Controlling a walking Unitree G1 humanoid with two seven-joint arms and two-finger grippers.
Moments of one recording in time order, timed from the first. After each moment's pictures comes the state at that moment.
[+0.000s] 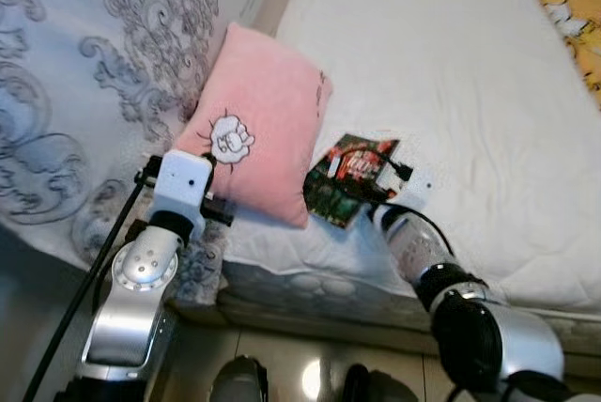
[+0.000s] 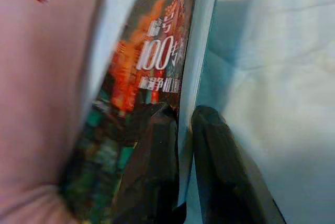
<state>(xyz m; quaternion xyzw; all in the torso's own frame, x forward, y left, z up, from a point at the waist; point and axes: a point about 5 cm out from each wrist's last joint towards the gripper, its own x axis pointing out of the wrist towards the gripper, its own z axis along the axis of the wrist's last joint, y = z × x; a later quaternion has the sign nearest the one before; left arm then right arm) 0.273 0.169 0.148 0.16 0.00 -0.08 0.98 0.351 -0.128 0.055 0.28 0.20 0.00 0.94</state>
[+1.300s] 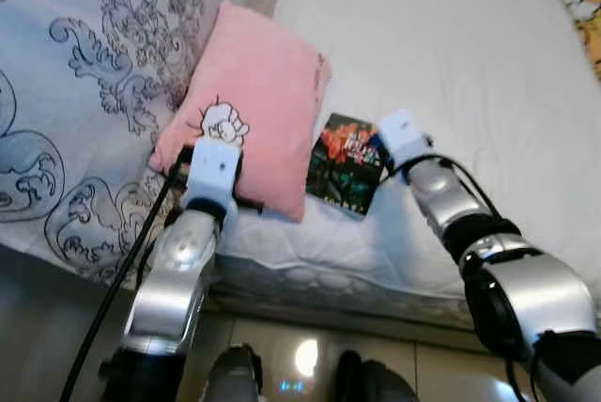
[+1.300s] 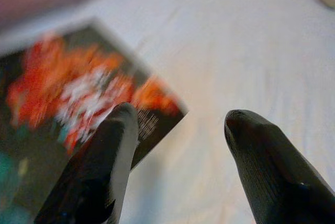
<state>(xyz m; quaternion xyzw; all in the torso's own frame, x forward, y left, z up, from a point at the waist) 0.298 0.134 0.152 0.11 0.01 -0.07 0.99 0.393 -0.152 0.132 -0.21 0.09 0.05 0.97</state>
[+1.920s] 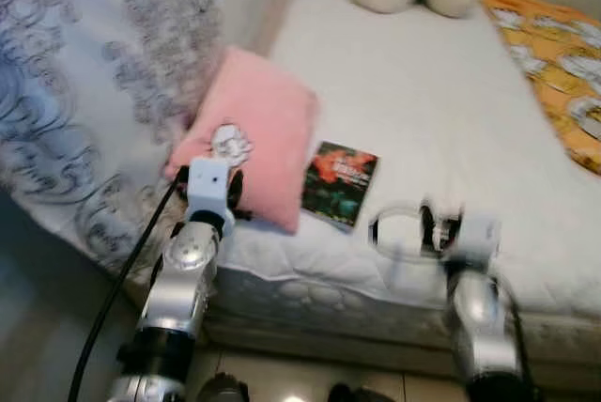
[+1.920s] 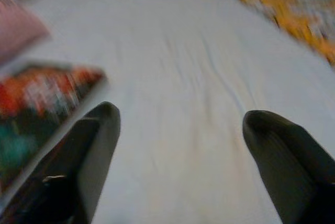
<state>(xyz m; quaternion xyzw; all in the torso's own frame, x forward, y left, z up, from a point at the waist) 0.316 0.150 0.094 0.03 0.07 -0.04 1.00 0.269 -0.197 0.034 0.01 0.06 -0.10 0.99</state>
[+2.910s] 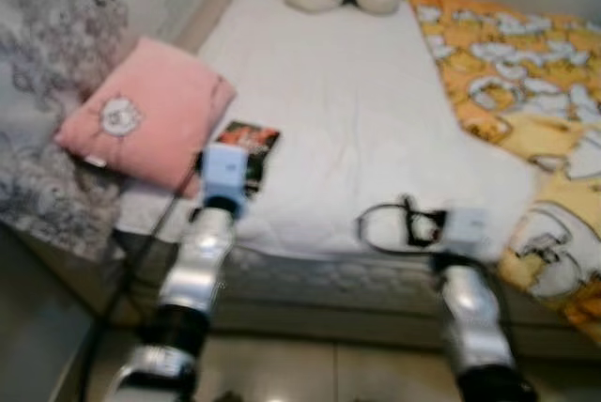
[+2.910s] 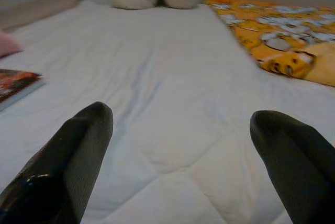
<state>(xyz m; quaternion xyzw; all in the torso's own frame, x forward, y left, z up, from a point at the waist) 0.333 0.137 0.108 0.06 0.00 -0.04 1.00 0.284 -0.175 0.051 0.03 0.03 -0.03 1.00</state>
